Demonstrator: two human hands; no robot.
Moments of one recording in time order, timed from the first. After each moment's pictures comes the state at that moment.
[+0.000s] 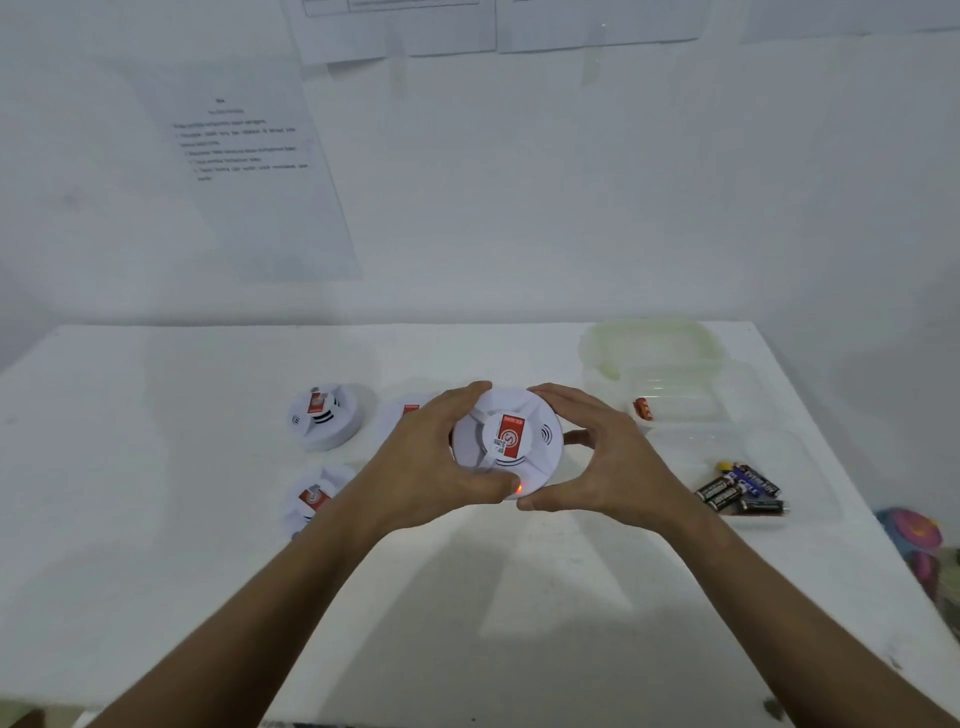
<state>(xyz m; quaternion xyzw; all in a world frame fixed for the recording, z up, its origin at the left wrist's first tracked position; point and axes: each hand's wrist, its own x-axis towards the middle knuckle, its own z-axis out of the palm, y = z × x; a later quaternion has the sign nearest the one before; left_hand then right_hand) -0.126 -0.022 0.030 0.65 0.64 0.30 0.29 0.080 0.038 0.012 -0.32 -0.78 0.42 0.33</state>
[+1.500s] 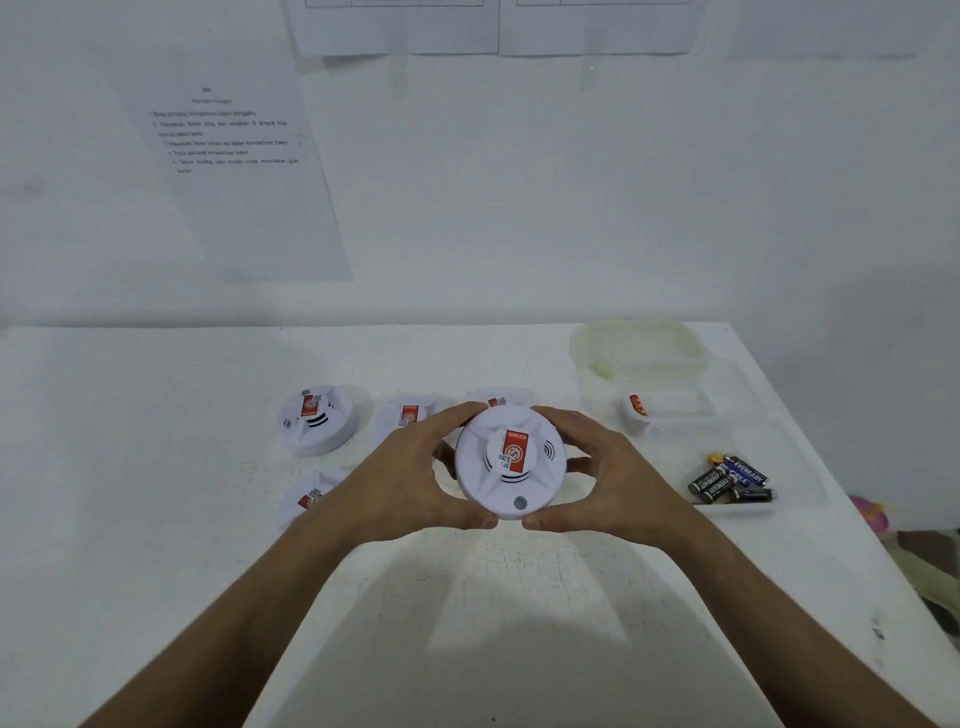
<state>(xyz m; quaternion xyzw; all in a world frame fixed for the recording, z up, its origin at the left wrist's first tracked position) -0.161 -0.035 0.019 0.70 0.56 0.28 0.34 0.072 0.016 0.004 -0.36 -0.77 0.45 0.28</state>
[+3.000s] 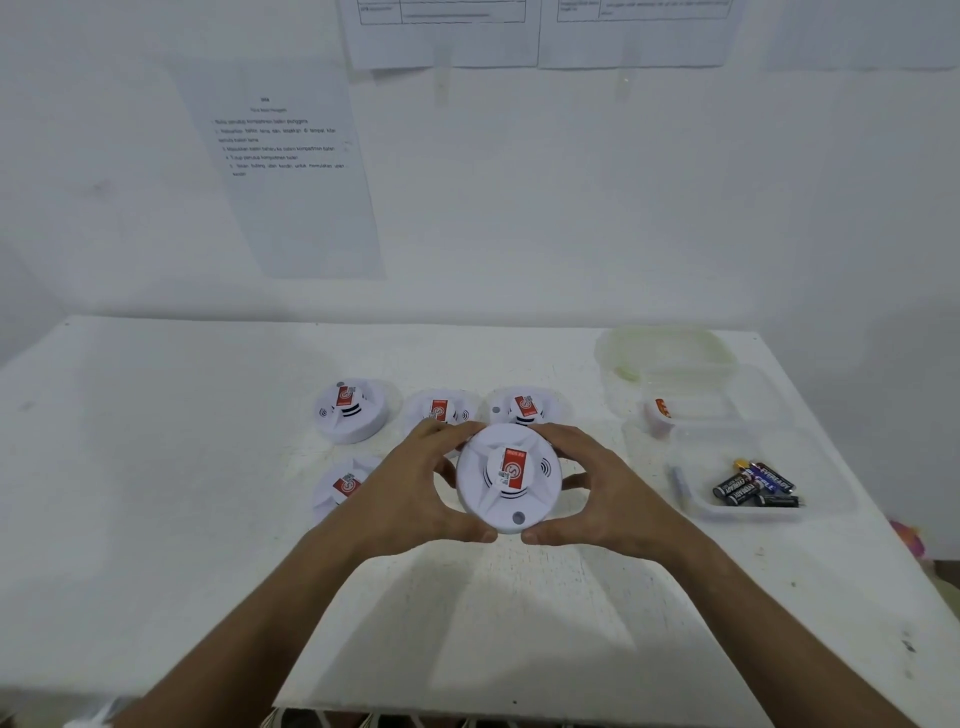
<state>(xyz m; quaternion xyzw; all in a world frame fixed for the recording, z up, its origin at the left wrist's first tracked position) -0.174 -0.066 0.014 0.68 0.61 0.27 0.30 0.050 0.000 -0.012 -0.36 -0.79 0.44 0.24</state>
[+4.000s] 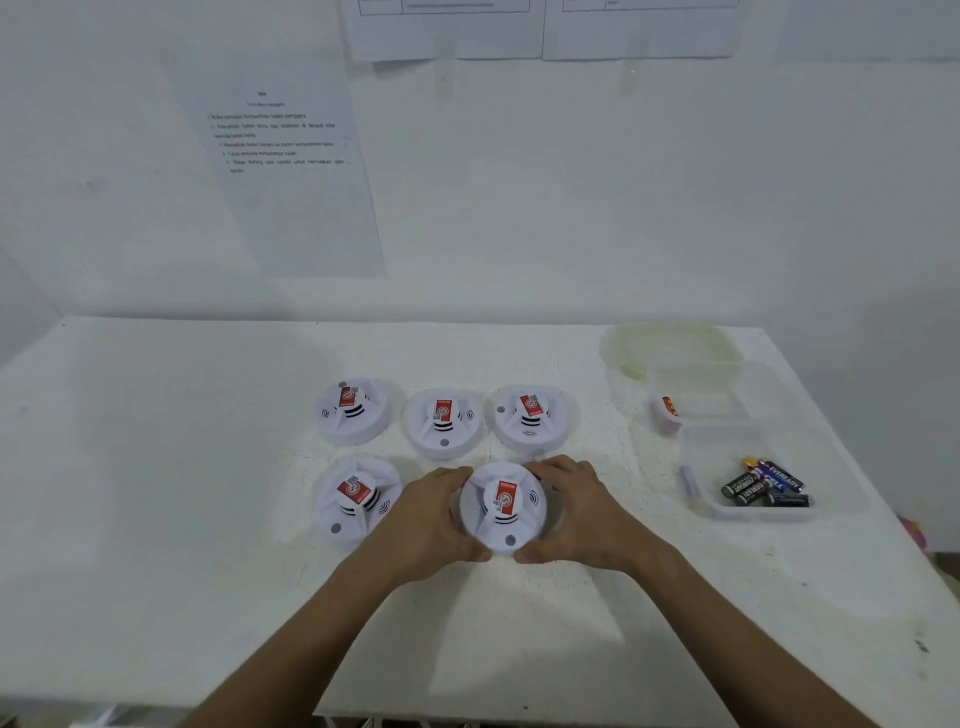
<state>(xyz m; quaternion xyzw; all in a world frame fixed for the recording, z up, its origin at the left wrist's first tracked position) -0.173 -0.057 -0.042 0.62 0.68 0.22 0.32 0.027 0.004 -0.054 -0.41 -0.84 0.33 0.13</state>
